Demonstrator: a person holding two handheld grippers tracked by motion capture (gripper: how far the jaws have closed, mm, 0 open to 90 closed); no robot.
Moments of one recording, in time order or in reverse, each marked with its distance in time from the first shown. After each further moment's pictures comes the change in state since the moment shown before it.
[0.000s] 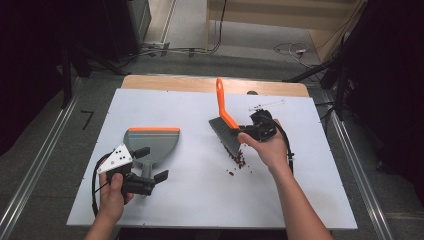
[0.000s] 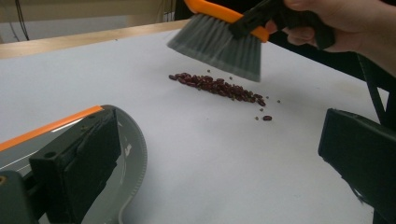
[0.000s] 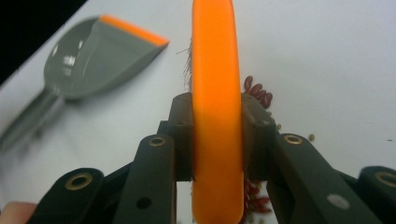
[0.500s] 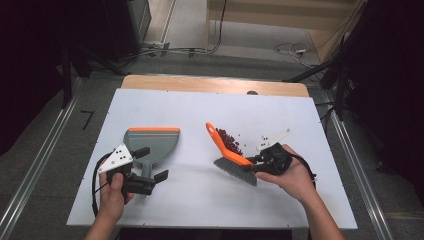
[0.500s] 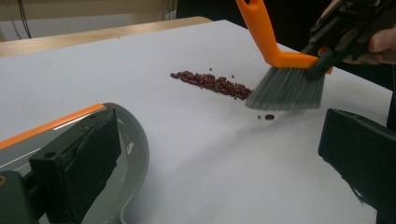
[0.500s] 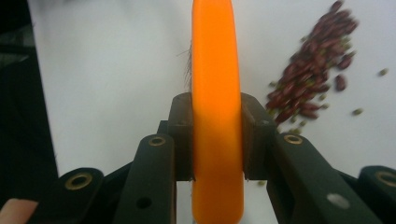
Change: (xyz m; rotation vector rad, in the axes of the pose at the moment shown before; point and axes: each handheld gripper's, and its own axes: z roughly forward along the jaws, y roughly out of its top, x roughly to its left) left arm 0.000 -0.001 0.002 0.010 0.006 -0.001; right arm 0.021 -0.072 -0.030 0.154 0.124 -0.365
